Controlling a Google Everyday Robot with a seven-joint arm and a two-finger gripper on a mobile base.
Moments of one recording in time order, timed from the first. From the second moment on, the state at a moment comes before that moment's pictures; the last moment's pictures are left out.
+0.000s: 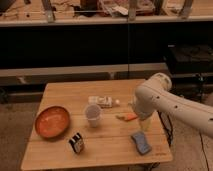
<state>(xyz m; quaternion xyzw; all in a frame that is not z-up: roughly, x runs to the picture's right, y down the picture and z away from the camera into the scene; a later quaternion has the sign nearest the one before) 0.157 0.134 0.694 -0.26 -0.07 -0.17 0.95</state>
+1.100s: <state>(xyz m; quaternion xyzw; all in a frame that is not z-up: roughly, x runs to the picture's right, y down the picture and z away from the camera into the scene) 0.133 0.141 0.691 -0.26 -0.09 -0.20 0.94</state>
